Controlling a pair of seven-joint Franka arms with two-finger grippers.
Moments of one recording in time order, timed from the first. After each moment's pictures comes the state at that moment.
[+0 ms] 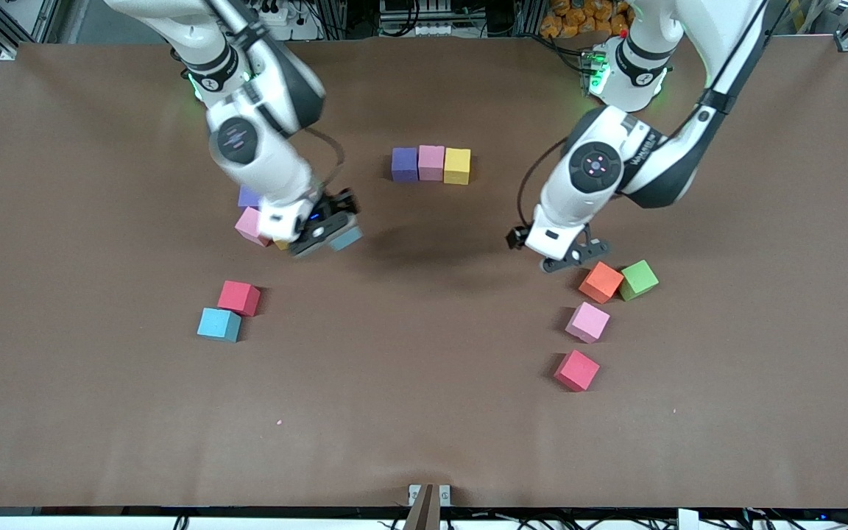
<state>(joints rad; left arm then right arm) 0.04 0.33 -0.56 -2.01 0.19 2.19 -0.83 0.14 0.23 0.54 -2.13 0.11 2.44 0.21</state>
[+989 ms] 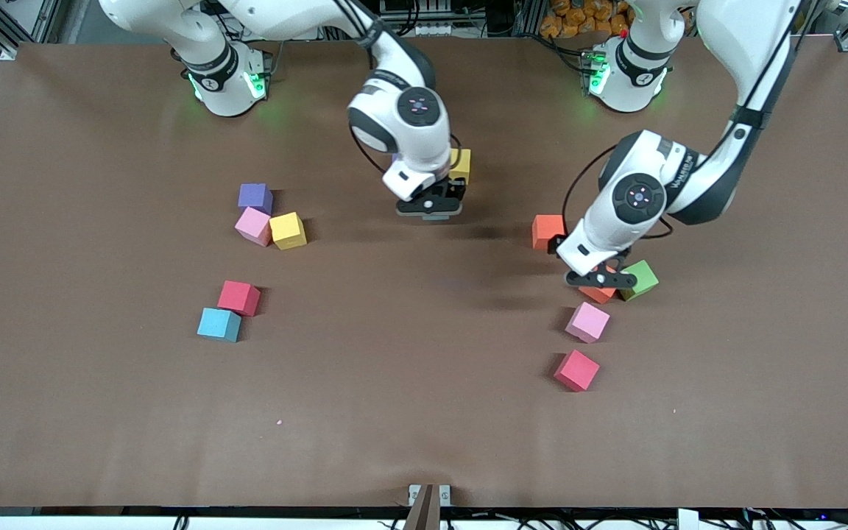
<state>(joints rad) 0.04 0.32 -0.47 -2.12 0.16 2.26 -0.50 0.76 0.59 0.23 -1.74 -0.11 2.33 1.05</state>
